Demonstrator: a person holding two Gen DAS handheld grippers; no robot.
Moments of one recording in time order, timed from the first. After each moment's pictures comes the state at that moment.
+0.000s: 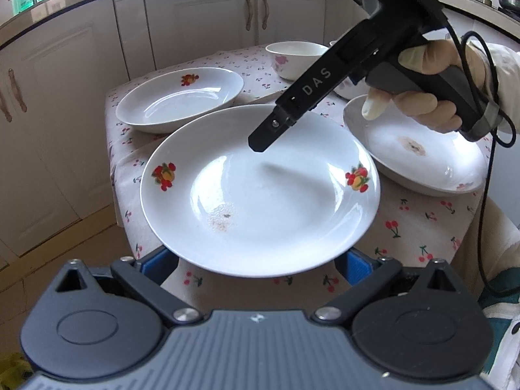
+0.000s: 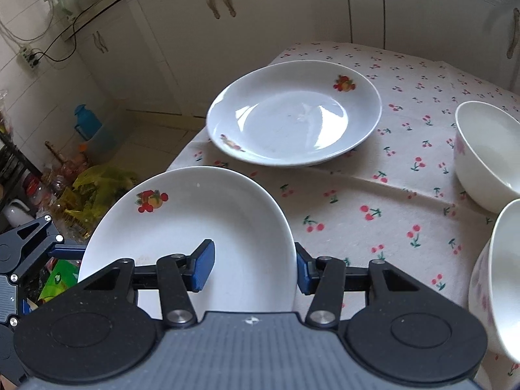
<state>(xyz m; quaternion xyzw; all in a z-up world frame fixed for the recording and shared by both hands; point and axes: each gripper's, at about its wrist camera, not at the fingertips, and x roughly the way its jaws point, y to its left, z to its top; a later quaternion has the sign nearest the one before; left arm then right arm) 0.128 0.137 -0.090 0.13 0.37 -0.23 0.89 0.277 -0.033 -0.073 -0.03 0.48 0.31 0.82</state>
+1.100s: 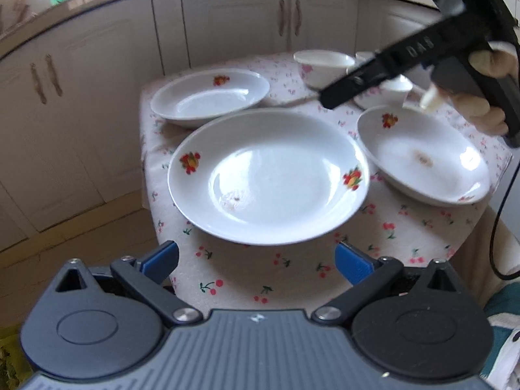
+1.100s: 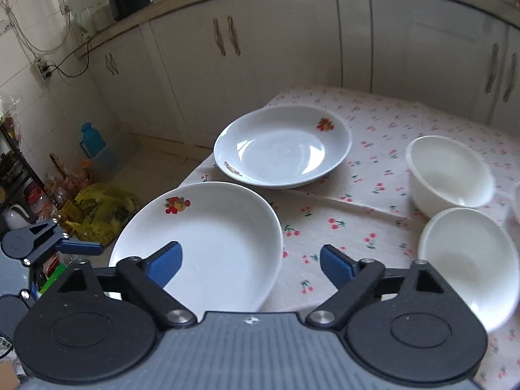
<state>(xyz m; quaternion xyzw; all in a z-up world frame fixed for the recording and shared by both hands) 0.088 0.141 -0.067 0.10 0.37 -0.17 0.91 0.229 -0.074 -0.028 -0.04 0.41 0.32 0.86</state>
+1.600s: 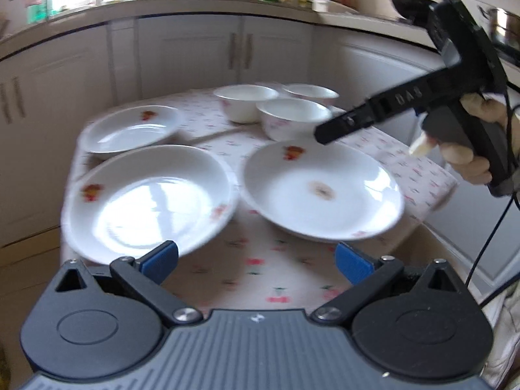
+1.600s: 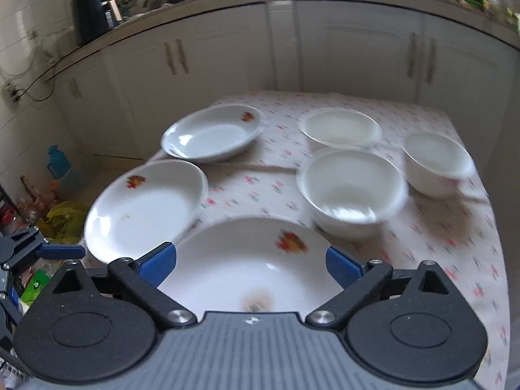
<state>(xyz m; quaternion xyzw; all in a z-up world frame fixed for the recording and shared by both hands) 0.051 0.059 -0.066 0.06 0.32 -0.24 0.91 0.165 -0.176 -0.023 -0.01 0.39 0.23 0.89</state>
